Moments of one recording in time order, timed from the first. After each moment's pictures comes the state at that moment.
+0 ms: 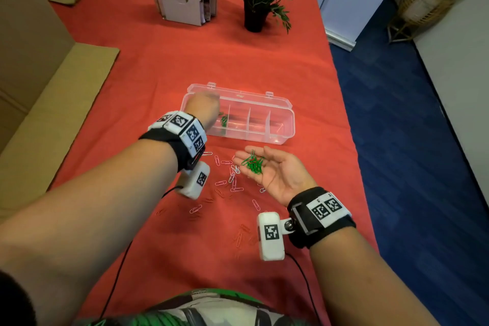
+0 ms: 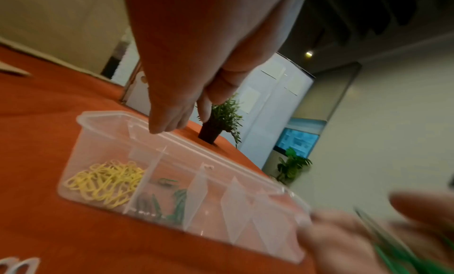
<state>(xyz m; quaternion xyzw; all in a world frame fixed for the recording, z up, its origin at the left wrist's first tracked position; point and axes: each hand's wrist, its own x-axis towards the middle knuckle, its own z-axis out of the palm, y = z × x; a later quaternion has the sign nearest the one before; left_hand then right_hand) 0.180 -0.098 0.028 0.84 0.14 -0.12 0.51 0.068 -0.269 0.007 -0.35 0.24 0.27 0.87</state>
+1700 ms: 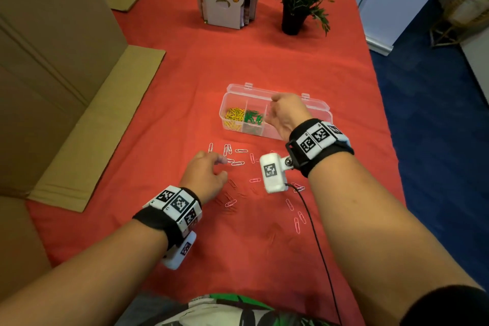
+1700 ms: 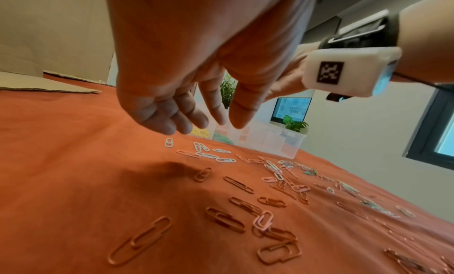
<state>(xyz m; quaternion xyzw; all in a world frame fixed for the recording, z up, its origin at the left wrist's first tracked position) 0.052 -0.025 -0.030 0.93 0.07 -0.12 0.35 0.168 -0.199 0.039 -0.69 0.21 0.16 0.68</state>
